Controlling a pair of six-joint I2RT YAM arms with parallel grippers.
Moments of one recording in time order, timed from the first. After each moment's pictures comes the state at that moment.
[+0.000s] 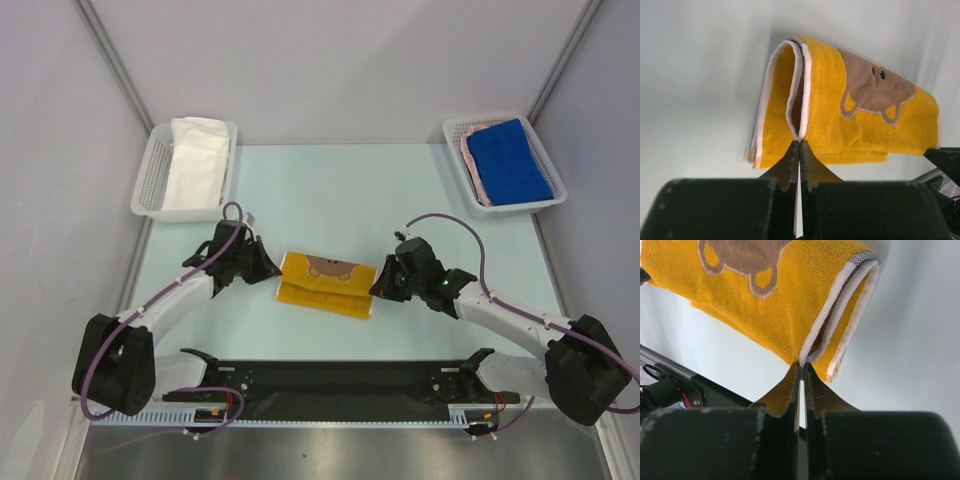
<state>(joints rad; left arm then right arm) -0.33 1.23 0.65 -0.28 0.23 -0.67 0.68 1.17 0.62 -0.24 -0.09 0.80</state>
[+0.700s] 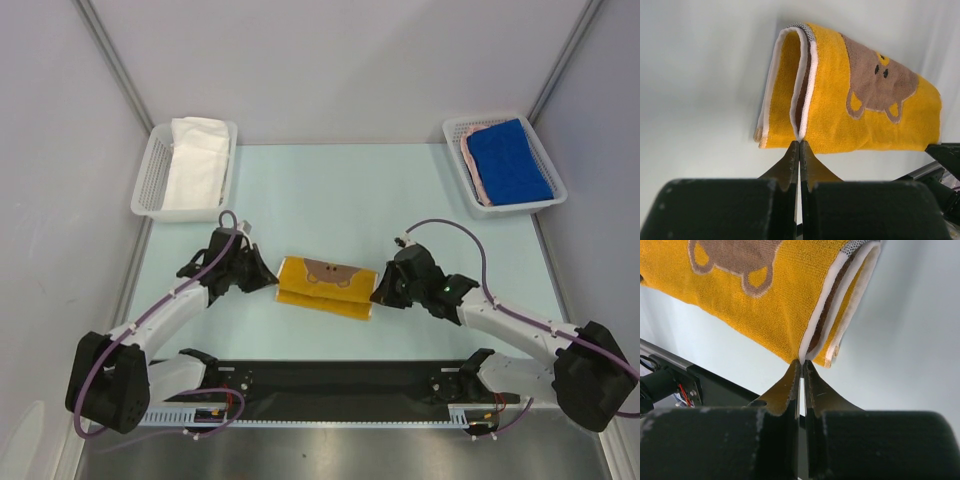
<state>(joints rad) -0.33 1.13 0.60 -0.34 0.24 -0.67 0.73 1.12 0.60 -0.28 -0.05 0.83</state>
